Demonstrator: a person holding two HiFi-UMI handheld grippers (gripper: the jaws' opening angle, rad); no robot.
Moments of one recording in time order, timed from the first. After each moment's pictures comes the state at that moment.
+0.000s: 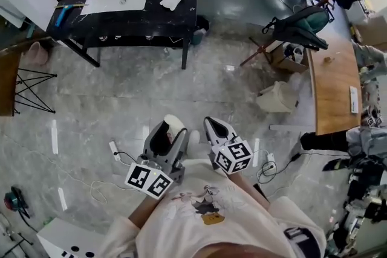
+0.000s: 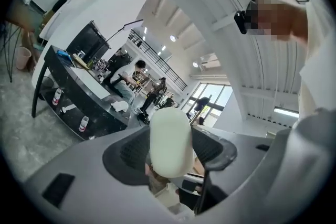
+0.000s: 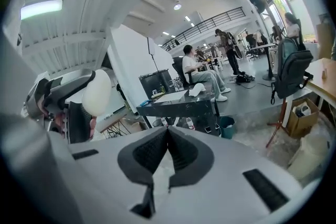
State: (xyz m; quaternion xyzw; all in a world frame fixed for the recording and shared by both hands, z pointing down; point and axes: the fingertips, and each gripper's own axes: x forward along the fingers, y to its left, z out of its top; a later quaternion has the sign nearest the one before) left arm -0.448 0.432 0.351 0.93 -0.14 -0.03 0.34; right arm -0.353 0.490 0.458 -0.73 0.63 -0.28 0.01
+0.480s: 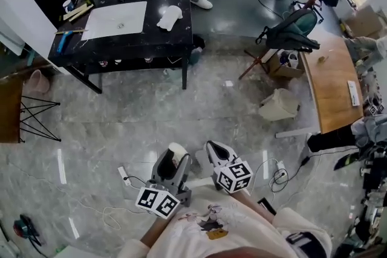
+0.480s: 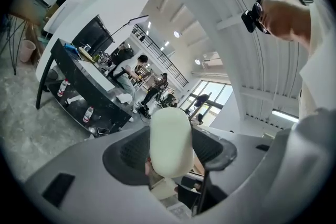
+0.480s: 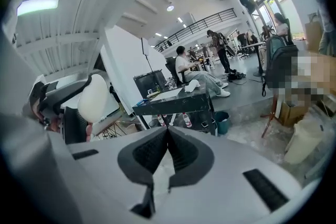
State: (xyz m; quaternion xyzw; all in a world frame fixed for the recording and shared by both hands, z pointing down) left arm -0.499 0.448 0.384 0.92 -0.13 0.00 0.36; right arm -0.403 0.510 0.484 -0.75 0.60 -0.29 0.02
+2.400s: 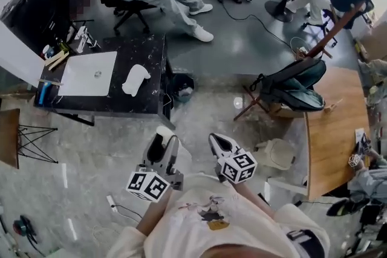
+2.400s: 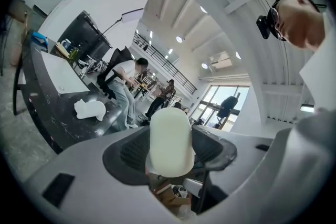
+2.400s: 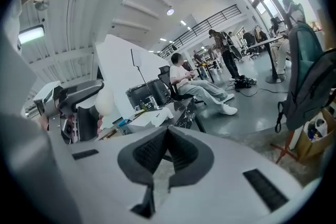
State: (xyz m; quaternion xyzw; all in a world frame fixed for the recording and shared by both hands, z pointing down) left arm -0.064 0.282 0.371 0.92 -0.20 -0.04 0.33; right arm 0.054 0.378 0.479 -0.72 0.64 -0.27 0.06
